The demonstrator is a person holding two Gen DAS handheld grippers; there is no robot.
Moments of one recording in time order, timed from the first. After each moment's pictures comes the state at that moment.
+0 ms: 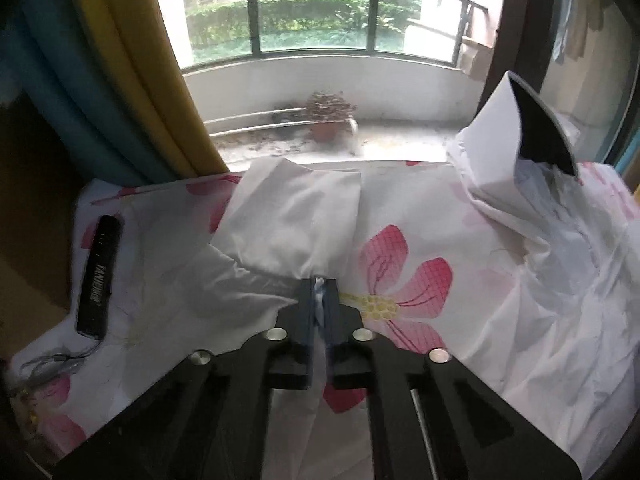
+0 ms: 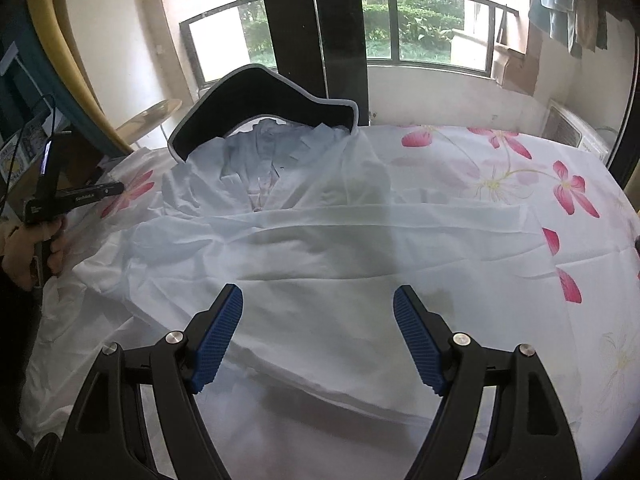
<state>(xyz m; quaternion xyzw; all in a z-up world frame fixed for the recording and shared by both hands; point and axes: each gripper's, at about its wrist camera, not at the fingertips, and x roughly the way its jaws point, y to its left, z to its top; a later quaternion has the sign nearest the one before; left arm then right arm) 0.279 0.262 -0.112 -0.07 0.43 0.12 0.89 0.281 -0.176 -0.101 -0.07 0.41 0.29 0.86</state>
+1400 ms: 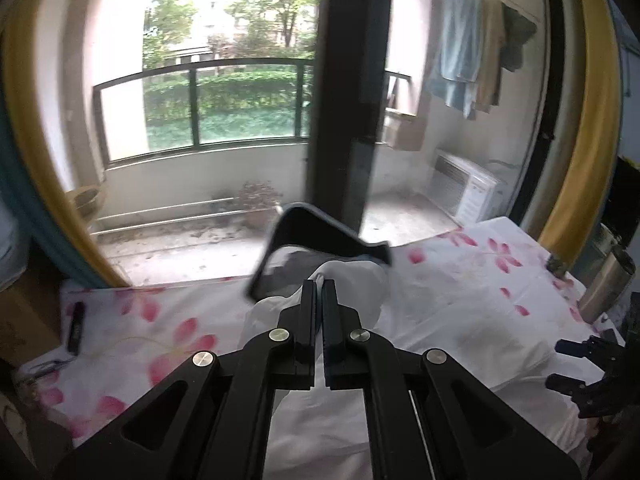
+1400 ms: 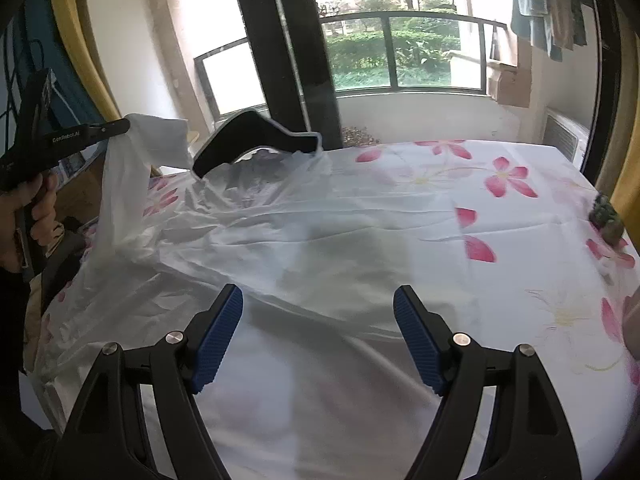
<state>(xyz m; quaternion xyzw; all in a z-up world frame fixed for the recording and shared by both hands) 0.241 0.063 0.038 -0.05 0.29 0.03 0.96 0.245 -0.292 -0.071 -0.03 0.36 0.32 0.88</state>
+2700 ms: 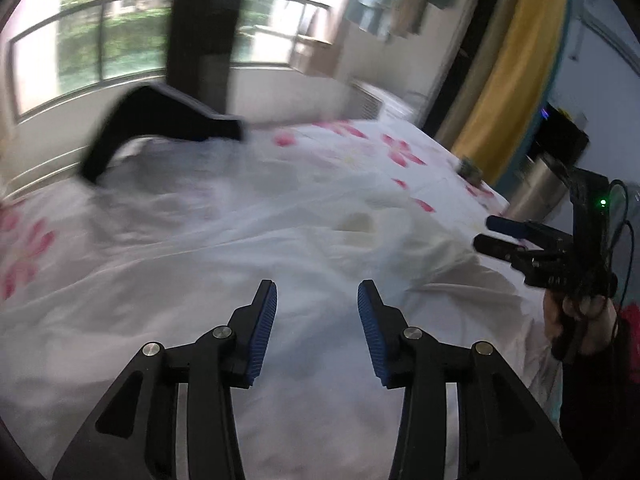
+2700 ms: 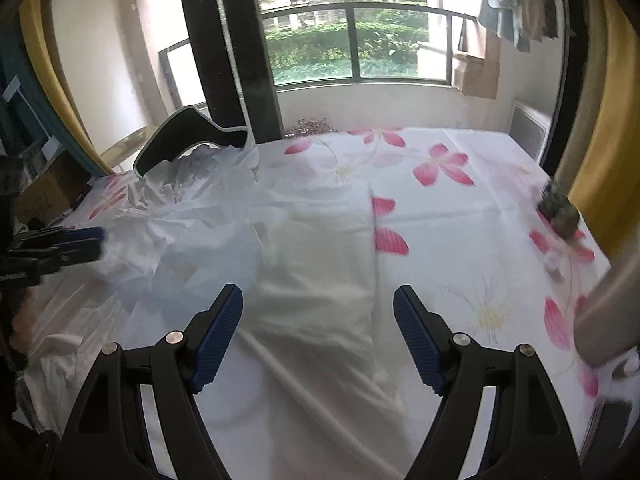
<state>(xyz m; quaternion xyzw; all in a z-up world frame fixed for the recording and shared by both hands) 0.211 -0.017 -0.049 -0.09 0.39 -0.11 0.91 0.280 -0.331 -0.072 -0.06 0.38 0.27 0.89</state>
